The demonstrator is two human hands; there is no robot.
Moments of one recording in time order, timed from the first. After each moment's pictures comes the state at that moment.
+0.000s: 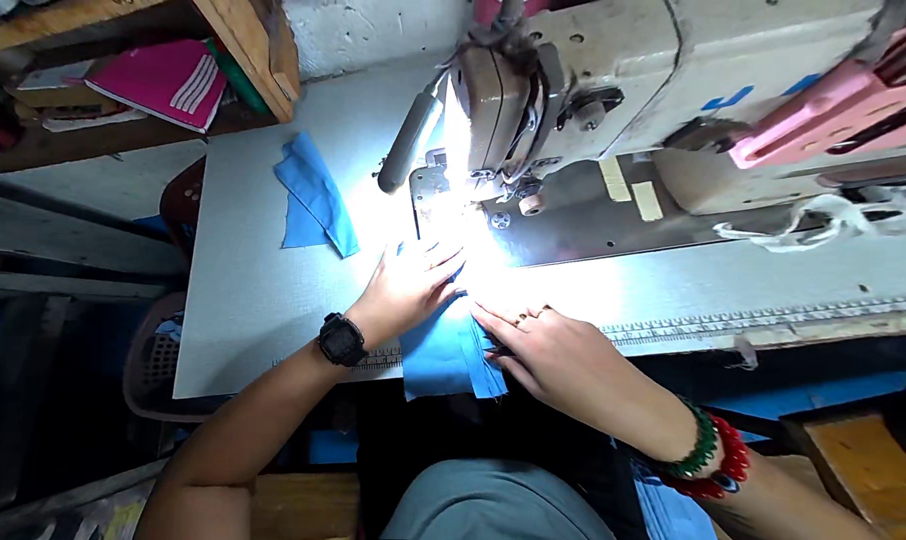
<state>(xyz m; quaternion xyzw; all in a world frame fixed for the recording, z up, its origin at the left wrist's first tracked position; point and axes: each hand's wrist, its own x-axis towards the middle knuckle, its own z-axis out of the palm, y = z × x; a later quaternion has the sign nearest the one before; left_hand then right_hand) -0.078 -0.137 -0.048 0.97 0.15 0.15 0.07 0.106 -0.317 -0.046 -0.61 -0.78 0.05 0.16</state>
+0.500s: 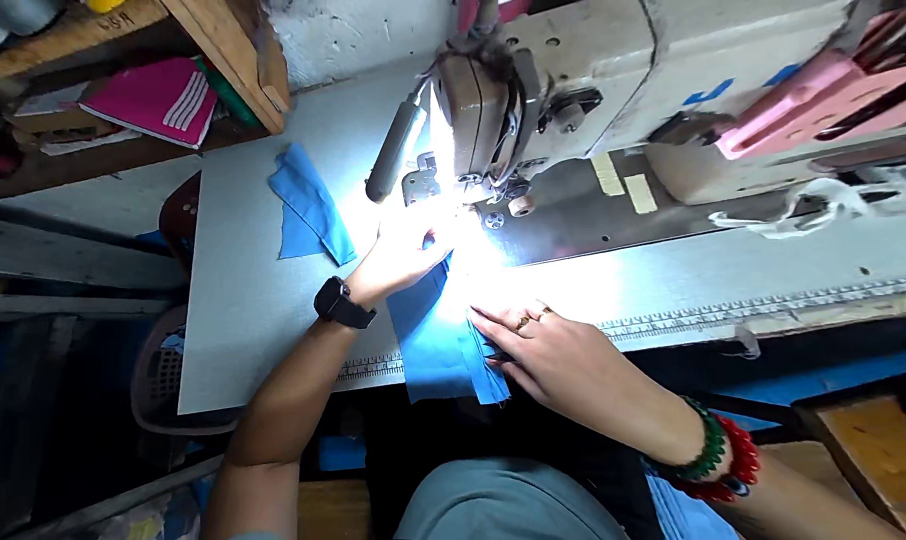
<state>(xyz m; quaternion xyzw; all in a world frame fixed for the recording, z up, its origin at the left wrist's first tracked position) -0.045 -0.093 -0.027 0.91 0.22 0.15 0.30 0.105 -0.322 -0.046 -0.60 -0.78 0.05 0.16</state>
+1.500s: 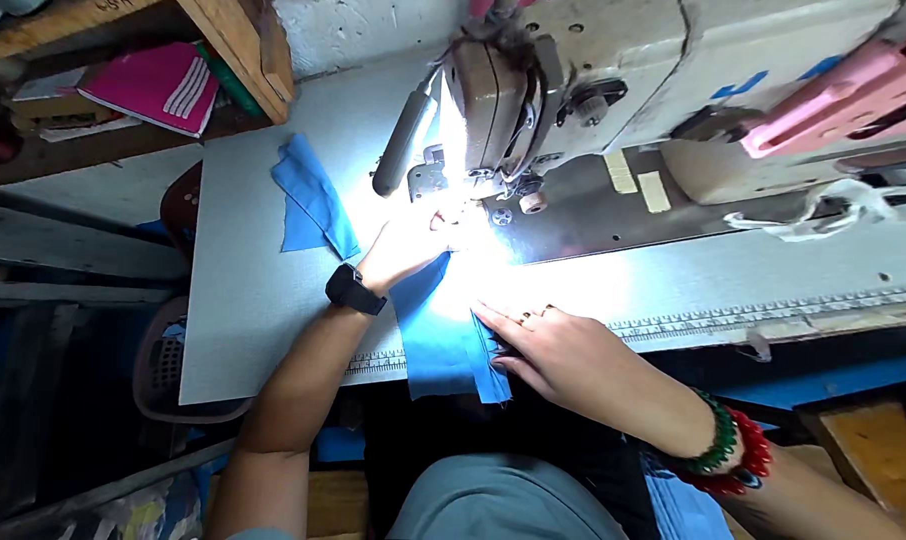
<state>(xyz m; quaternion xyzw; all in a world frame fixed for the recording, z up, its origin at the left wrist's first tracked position) -0.035 -0.087 -0.027 0.87 0.29 0.12 0.37 0.112 -0.316 -0.046 -0.60 -0.78 0.08 0.15</state>
